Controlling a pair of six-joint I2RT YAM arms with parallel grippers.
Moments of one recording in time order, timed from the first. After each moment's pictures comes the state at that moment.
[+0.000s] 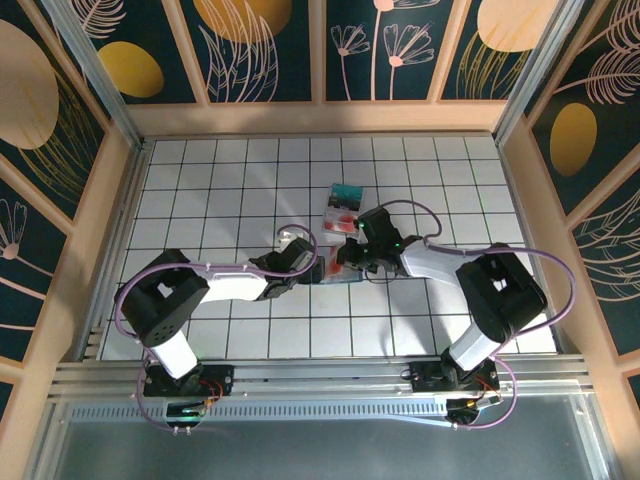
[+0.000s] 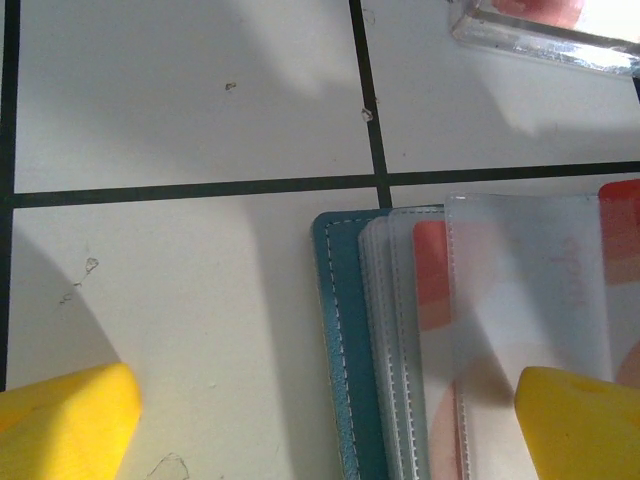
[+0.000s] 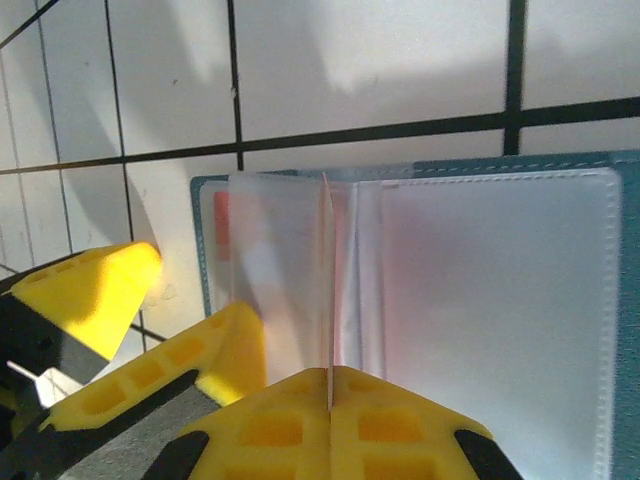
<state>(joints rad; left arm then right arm) -0.85 1.71 0.75 0.01 -0.32 -0.72 0.62 1.60 0.78 -0.08 -0.33 0.79</state>
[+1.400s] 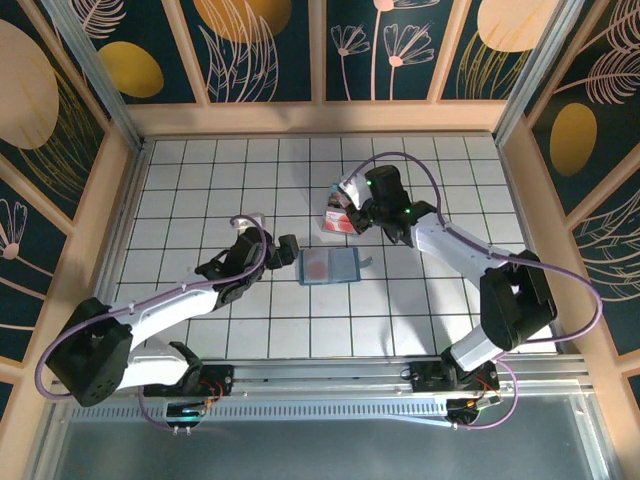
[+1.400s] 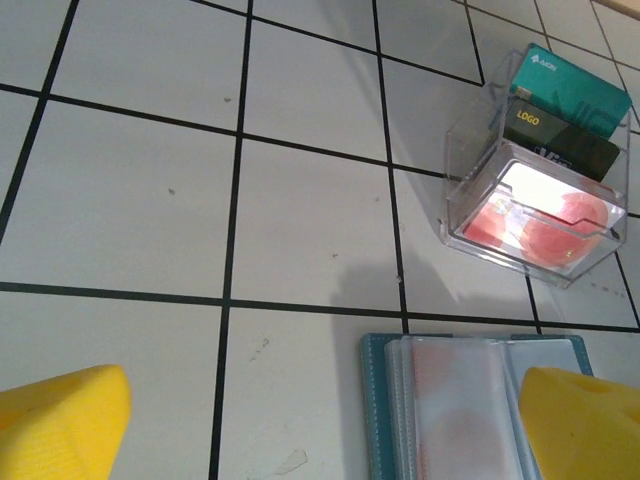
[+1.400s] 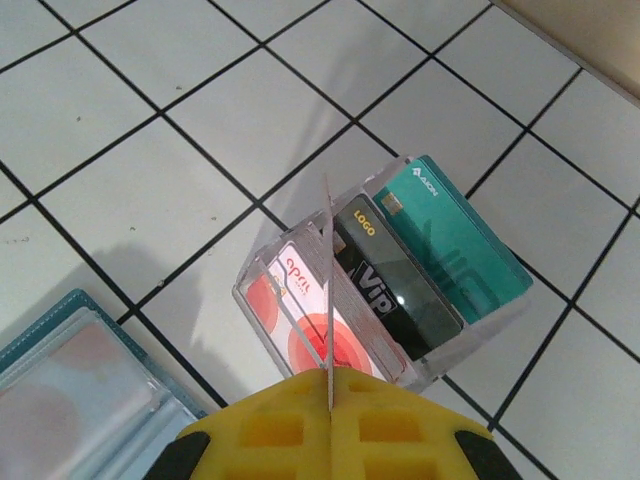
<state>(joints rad) -0.70 1.26 0.60 -0.01 -0.29 -0.74 0.55 1.55 1.09 -0.25 -0.10 -0.30</state>
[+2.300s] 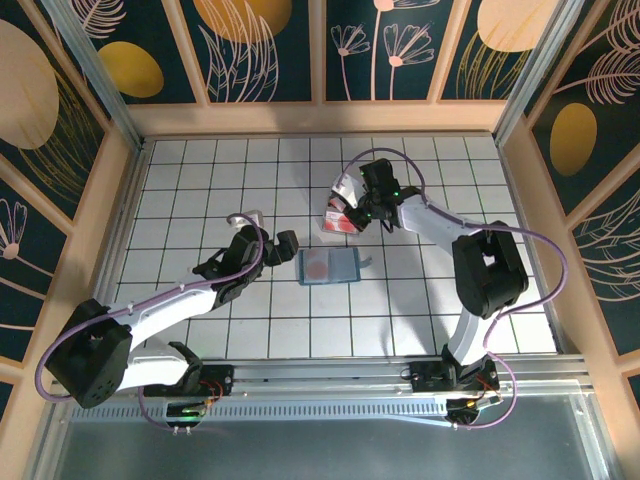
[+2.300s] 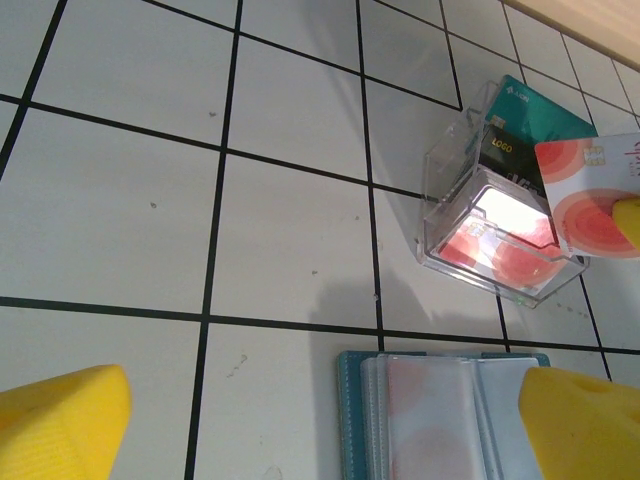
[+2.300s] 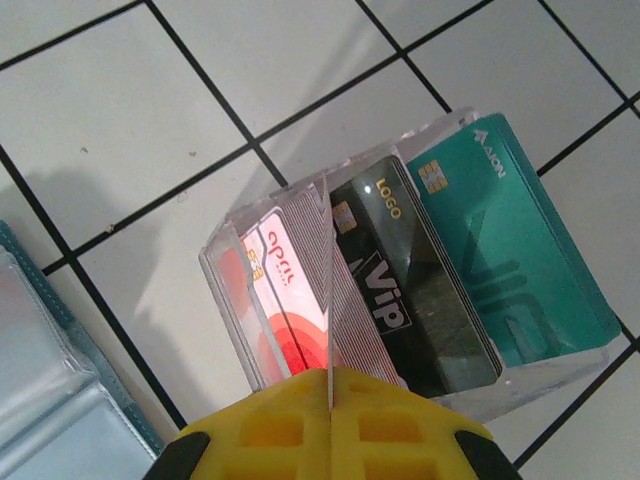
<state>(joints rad) -0.68 1.26 0.59 0.03 -0.26 -0.76 0.49 1.78 1.24 -0.35 -0.19 -0.48</state>
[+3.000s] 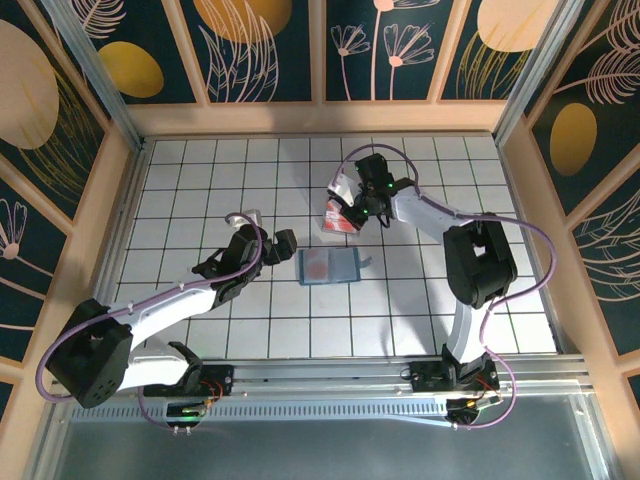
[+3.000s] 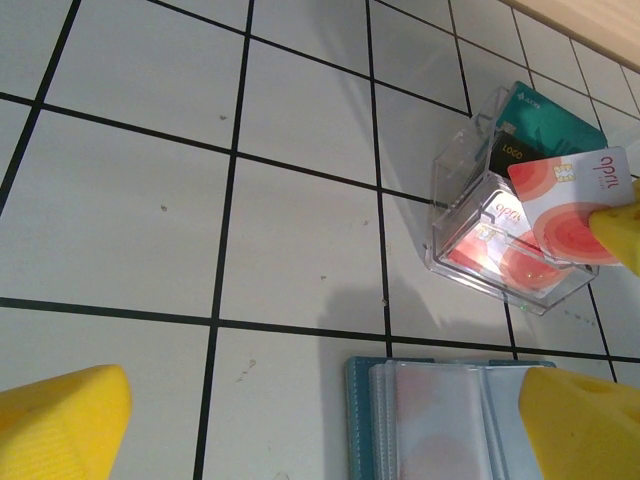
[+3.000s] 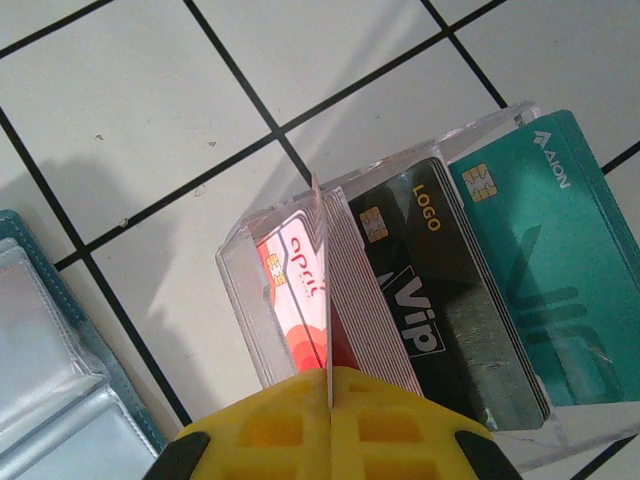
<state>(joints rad) -0.67 1.26 0.59 0.03 -0.26 -0.76 0.49 1.87 1.35 -0.45 -0.24 -0.51</state>
